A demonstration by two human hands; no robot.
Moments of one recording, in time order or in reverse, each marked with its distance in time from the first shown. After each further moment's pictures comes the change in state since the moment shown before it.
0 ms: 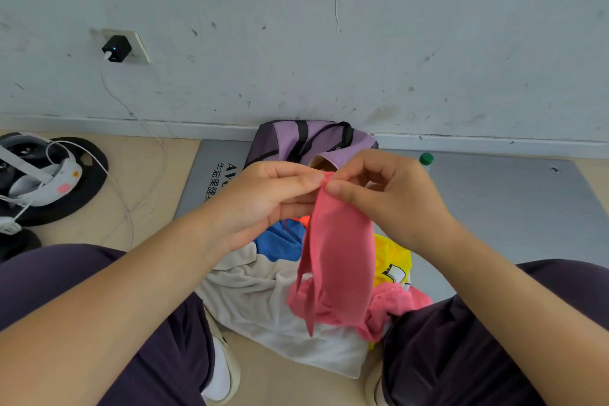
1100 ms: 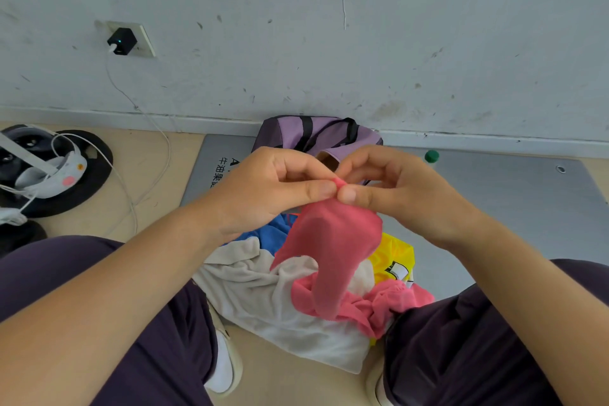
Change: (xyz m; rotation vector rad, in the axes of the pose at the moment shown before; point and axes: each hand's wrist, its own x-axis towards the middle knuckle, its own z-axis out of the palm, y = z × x) left_hand -0.011 0.011 -0.005 0.407 -0.079 0.231; right_hand 0.004 0.000 -0.016 0.216 -0.306 0.113
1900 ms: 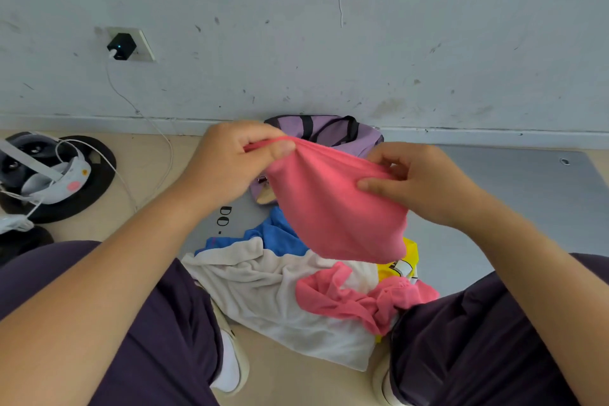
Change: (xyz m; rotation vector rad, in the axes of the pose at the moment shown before) left_hand 0.012 -0.013 -0.039 0.501 0.373 0.201; right_hand 0.007 0.018 -0.026 -0.549 0.160 -0.013
